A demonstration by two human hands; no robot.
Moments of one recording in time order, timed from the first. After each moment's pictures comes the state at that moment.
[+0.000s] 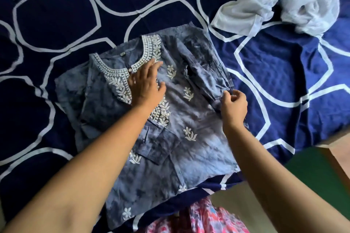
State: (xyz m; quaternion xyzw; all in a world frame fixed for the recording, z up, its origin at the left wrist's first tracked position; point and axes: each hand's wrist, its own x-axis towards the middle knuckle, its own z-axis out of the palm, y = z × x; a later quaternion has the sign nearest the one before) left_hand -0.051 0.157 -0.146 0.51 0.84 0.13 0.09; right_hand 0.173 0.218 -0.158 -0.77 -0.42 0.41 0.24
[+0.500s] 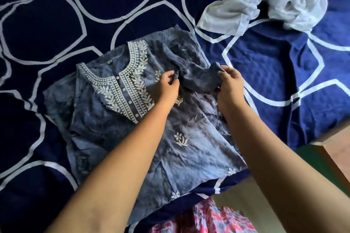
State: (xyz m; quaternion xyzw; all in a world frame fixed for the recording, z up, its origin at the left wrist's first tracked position) left_hand 0.025 0.225 -0.159 0.21 0.81 0.37 0.40; right_hand 0.167 0.283 -0.136 -0.61 -0.24 0.64 0.40
